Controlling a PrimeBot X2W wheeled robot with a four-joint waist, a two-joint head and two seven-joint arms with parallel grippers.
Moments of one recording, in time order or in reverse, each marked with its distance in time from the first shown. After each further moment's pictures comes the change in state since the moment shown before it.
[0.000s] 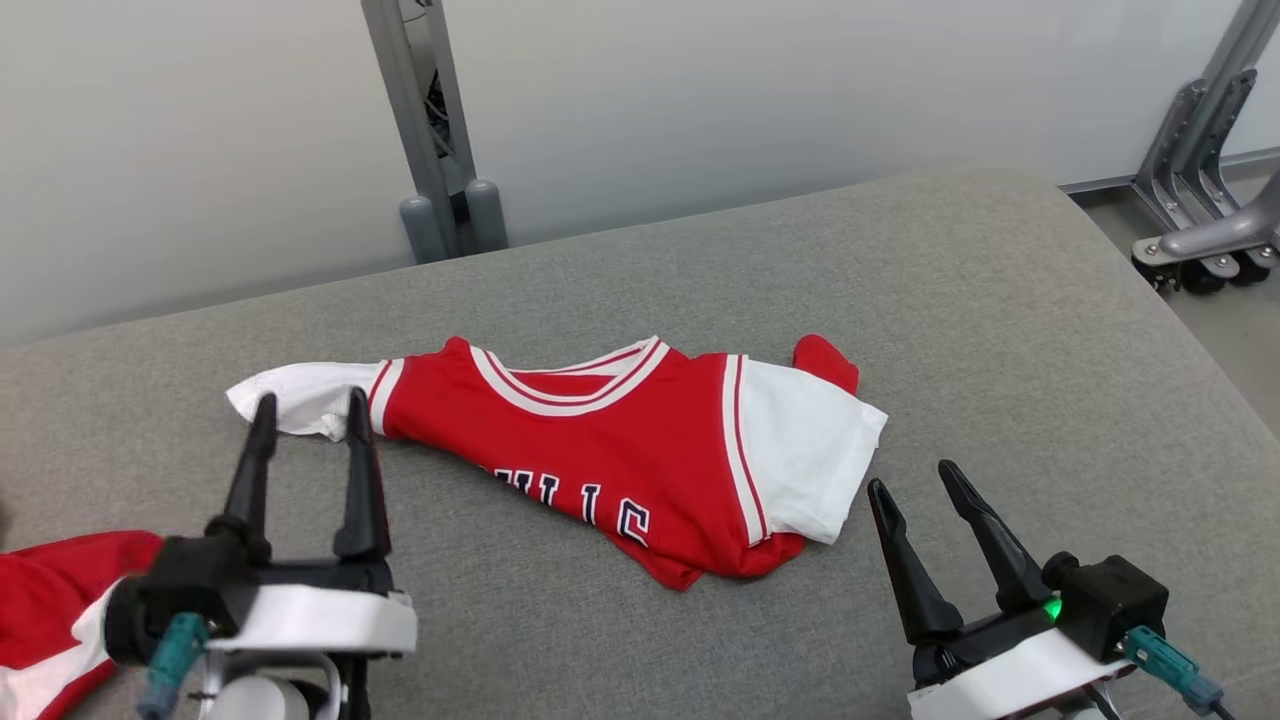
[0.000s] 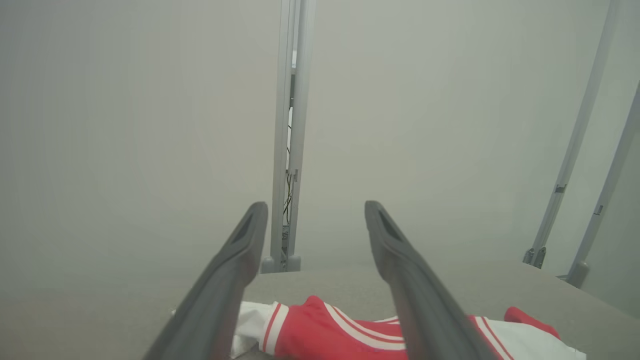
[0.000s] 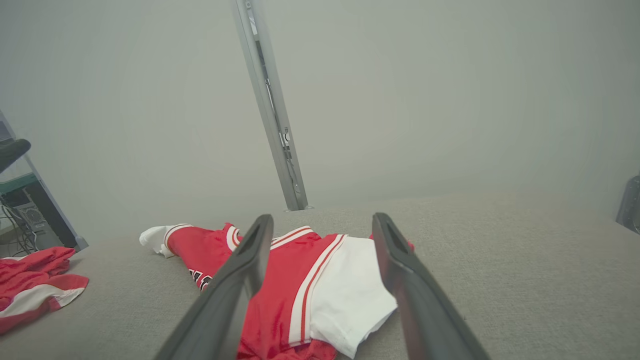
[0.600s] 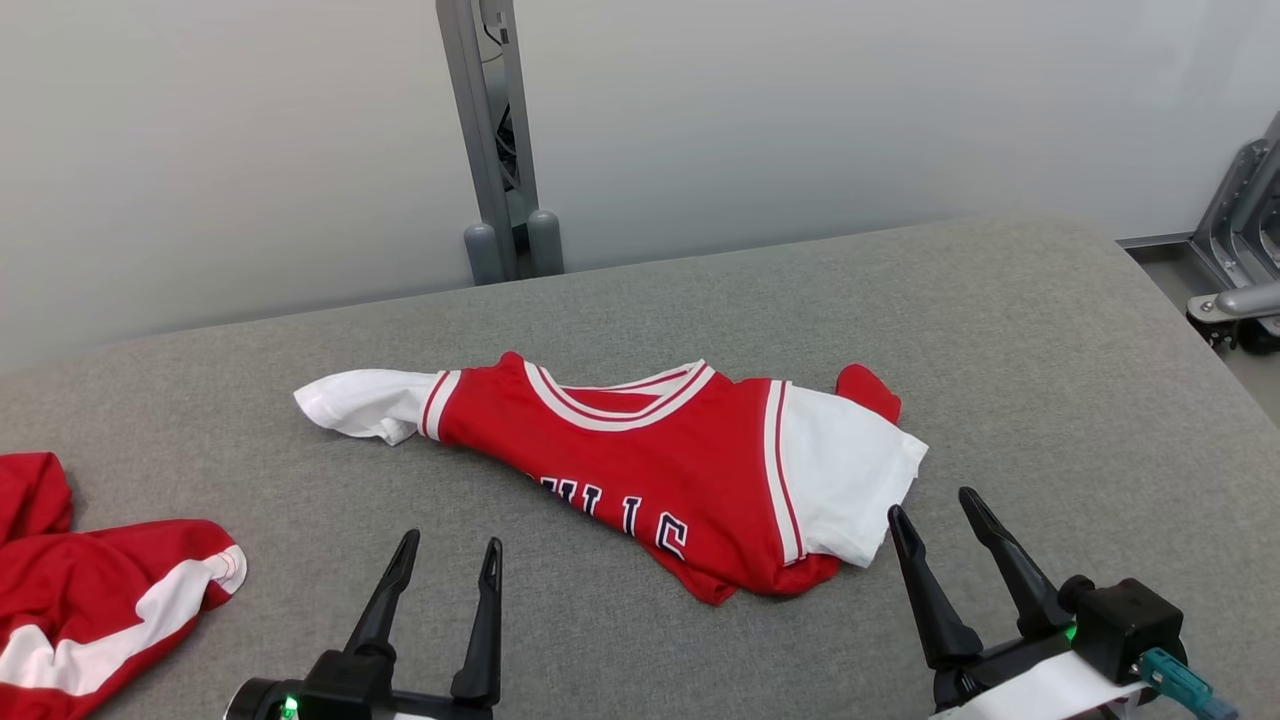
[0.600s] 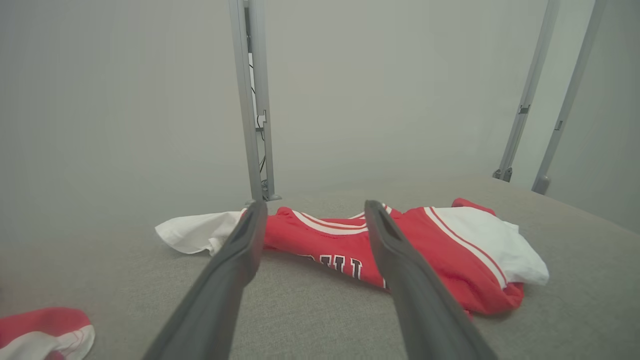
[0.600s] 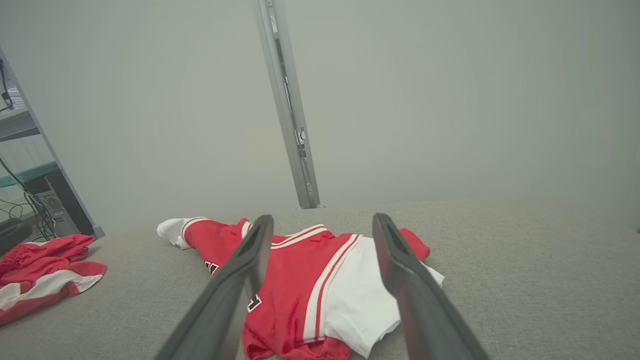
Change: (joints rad) left arm 0.189 -0.035 -0.154 0.007 0.117 -0.009 0.000; right arm 0.040 -0.023 -0.017 0.007 -0.004 0.000 0.000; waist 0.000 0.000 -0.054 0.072
